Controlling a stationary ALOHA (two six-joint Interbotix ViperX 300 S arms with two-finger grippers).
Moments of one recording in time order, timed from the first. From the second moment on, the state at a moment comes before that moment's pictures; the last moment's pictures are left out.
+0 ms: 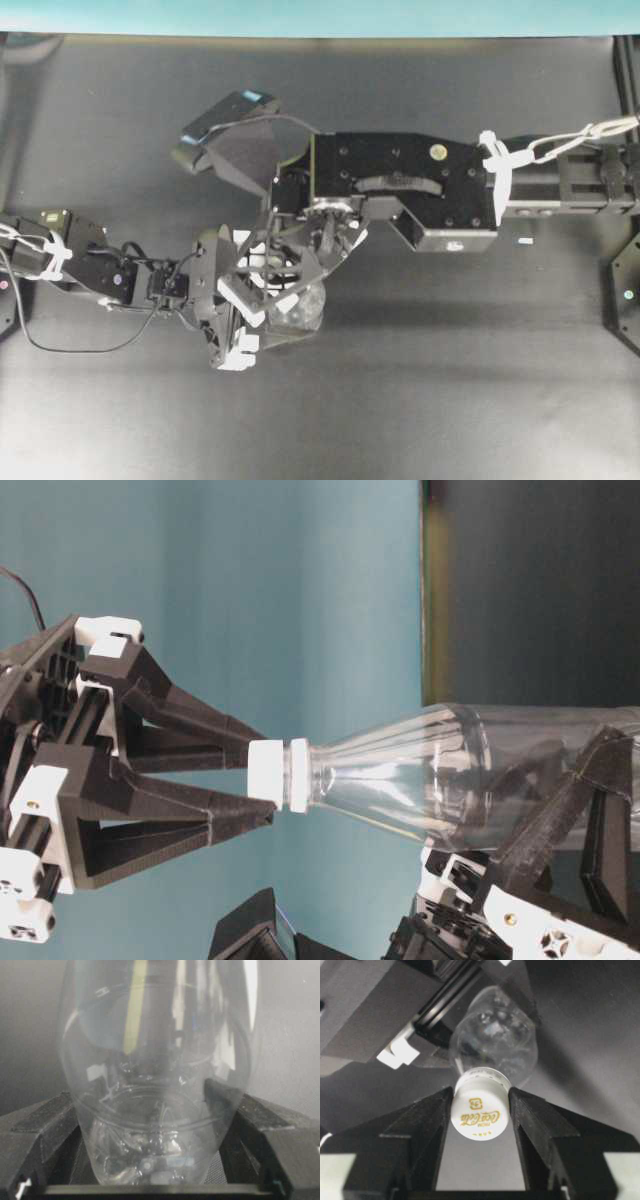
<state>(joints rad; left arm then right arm) -0.07 0.24 0.87 0.04 -0.75 -0.10 0.08 0.34 -0.40 0.07 1.42 0.77</state>
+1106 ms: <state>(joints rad) -0.07 0.24 0.88 0.04 -0.76 -0.10 0.10 0.35 -0.41 0.10 1.45 -0.52</state>
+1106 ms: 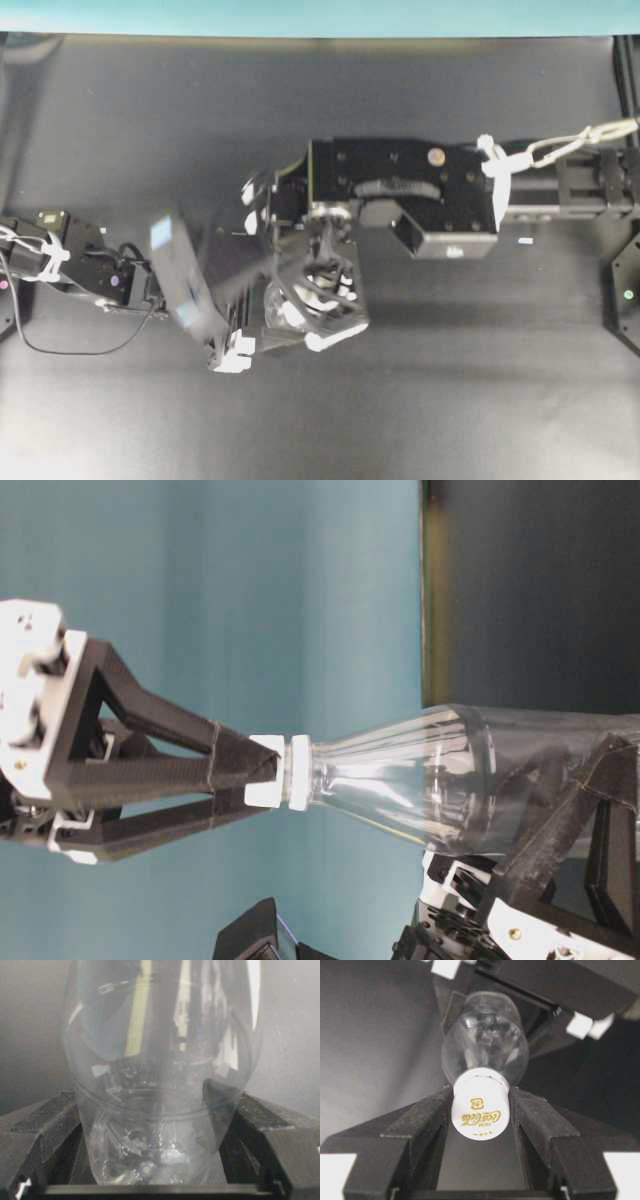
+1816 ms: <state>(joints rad) -0.07 0.24 0.88 0.04 -0.76 -0.10 0.12 0.34 -0.40 0.05 1.42 -0.57</state>
